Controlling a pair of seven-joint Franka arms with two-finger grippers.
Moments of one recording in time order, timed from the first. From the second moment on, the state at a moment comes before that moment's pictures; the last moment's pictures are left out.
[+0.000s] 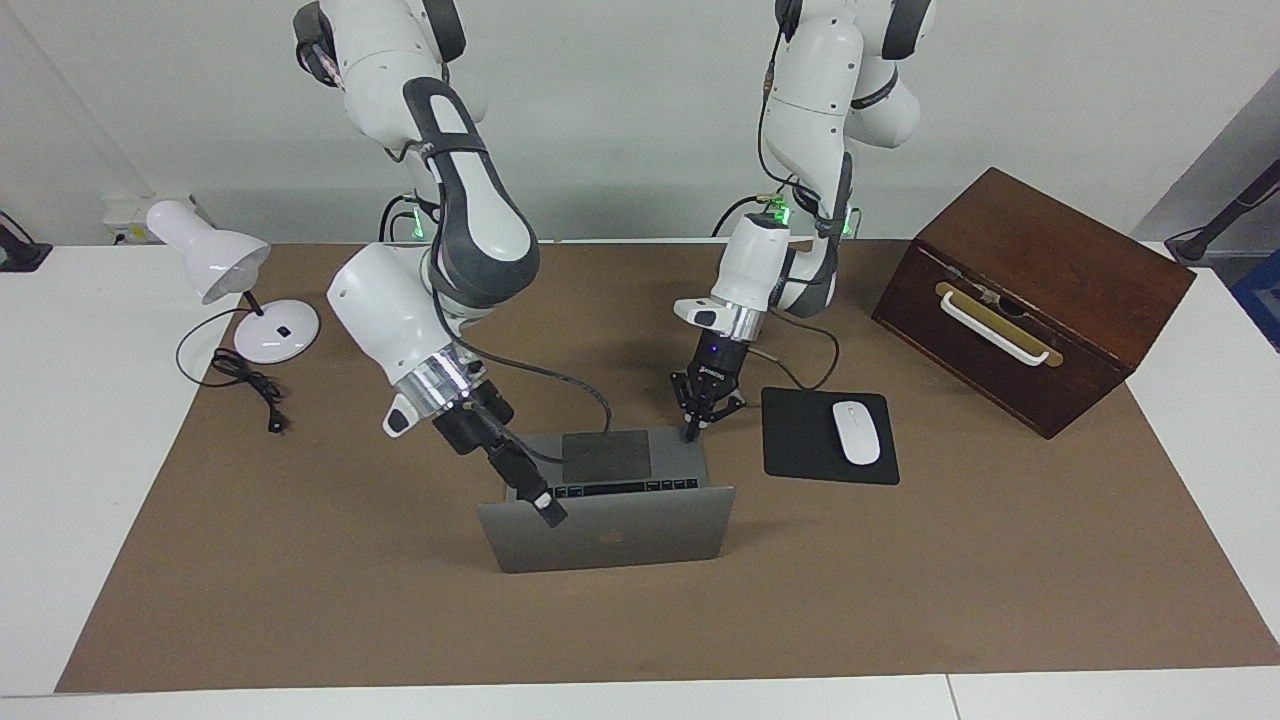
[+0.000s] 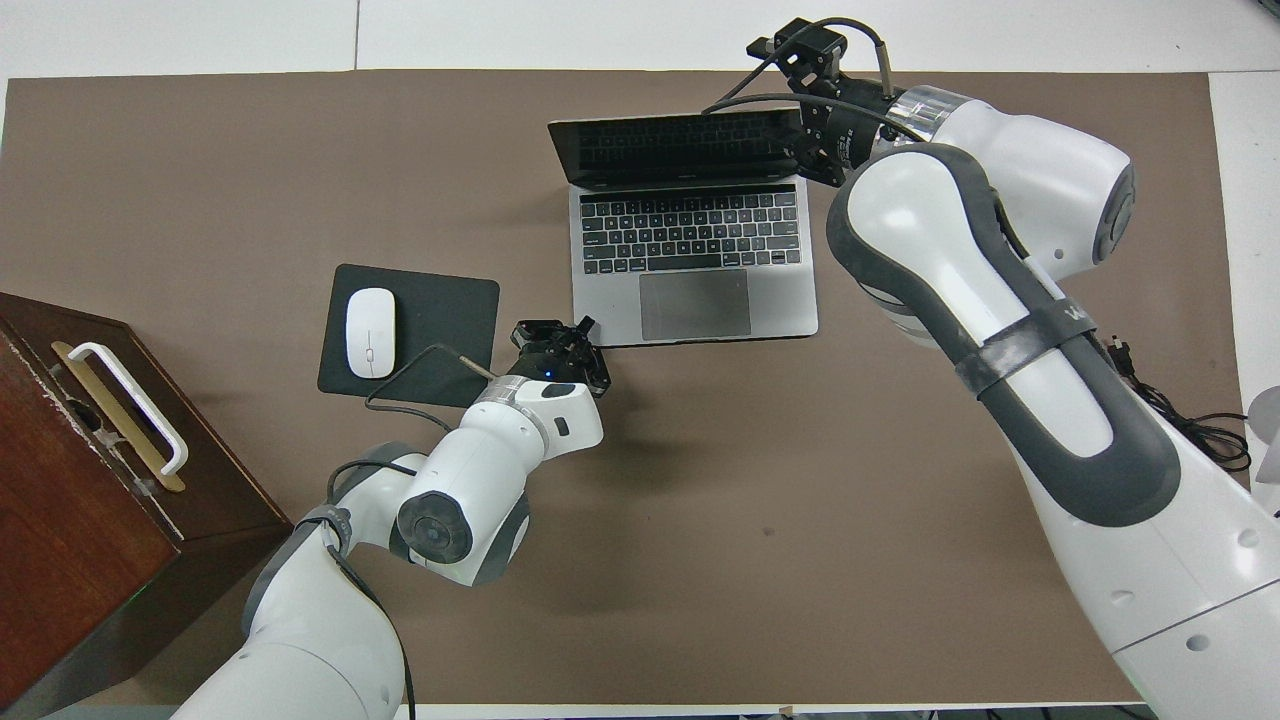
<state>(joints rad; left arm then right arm) -0.70 0.40 0.07 -2.32 -0.14 3.50 0.22 0.19 0.47 0.14 -1.58 1.03 2.75 0.40</state>
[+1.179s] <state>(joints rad) -0.67 0.37 0.08 -2.25 -0.14 3.38 0.17 0.19 0.42 0.14 -1.65 0.81 2.63 0.40</state>
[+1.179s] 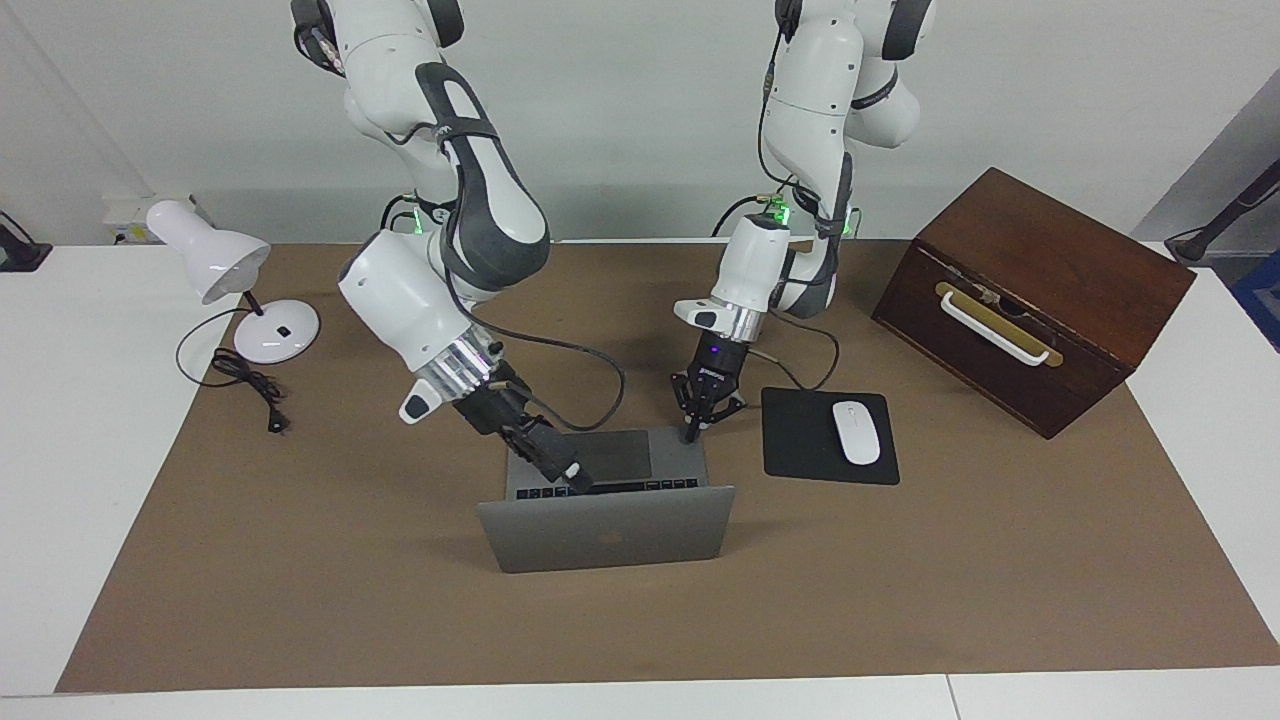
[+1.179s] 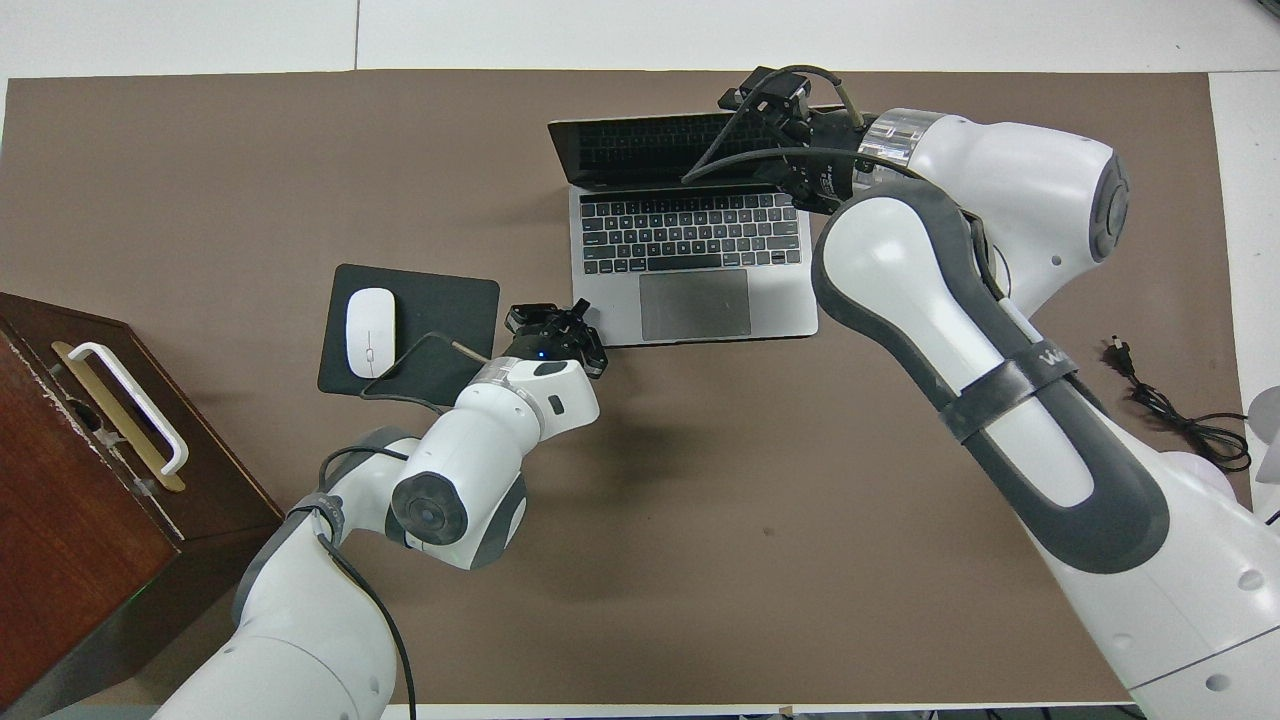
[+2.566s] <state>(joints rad) -0.15 -0.12 0.10 -1.71 -0.04 1.74 0.10 0.10 0.18 0.13 -1.64 0.19 1.93 0.34</state>
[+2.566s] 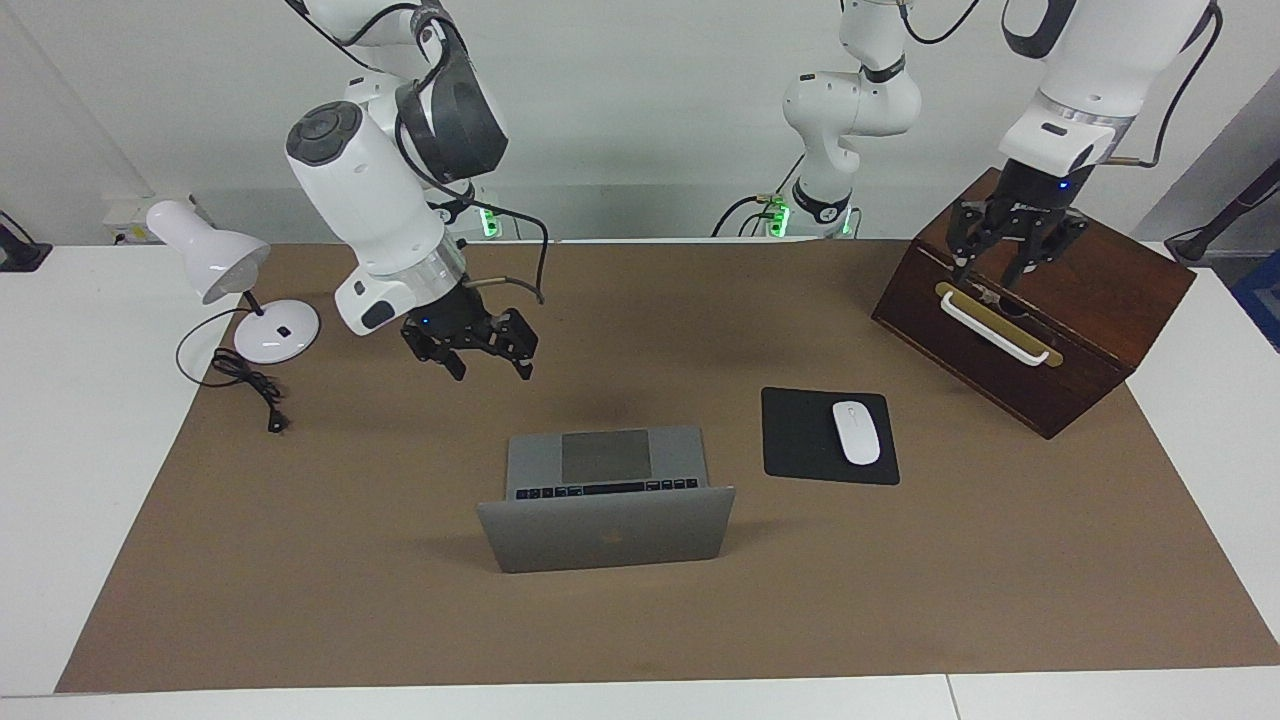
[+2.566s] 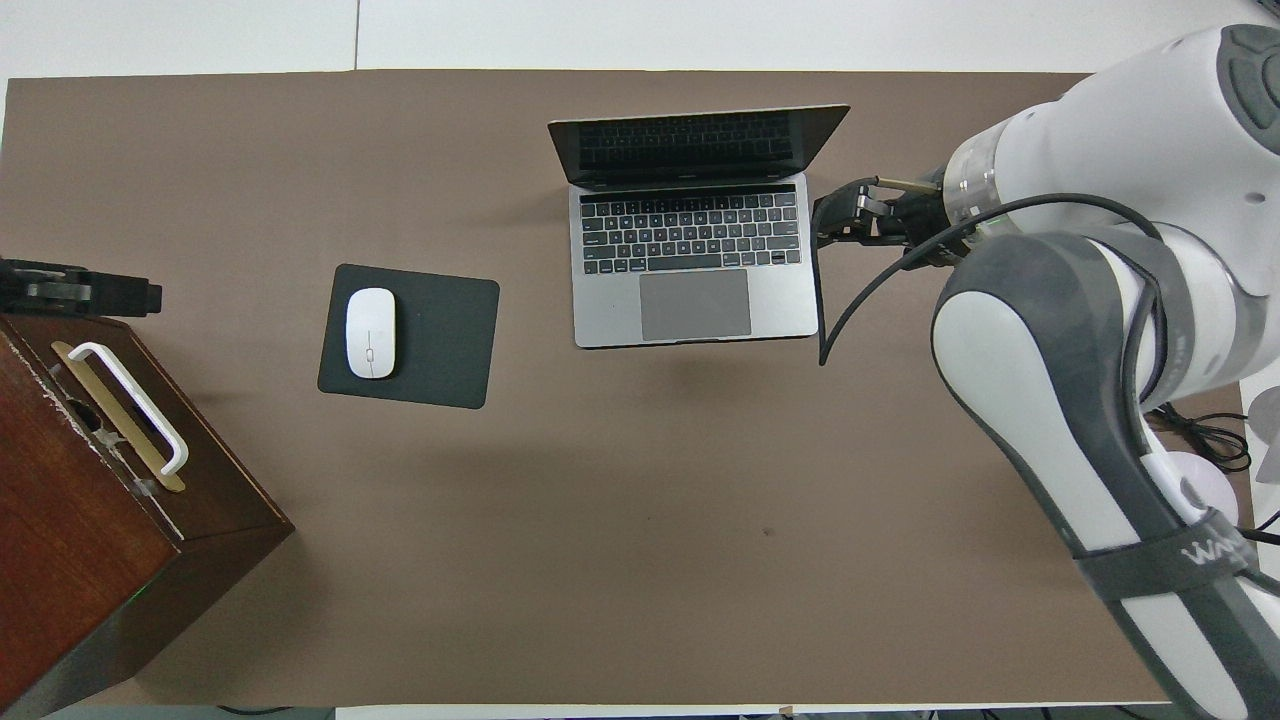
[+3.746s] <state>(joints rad) -0.05 -0.17 0.08 -1.69 -0.03 1.59 0.10 0.03 0.04 0.13 -1.73 0.06 1.77 0.16</state>
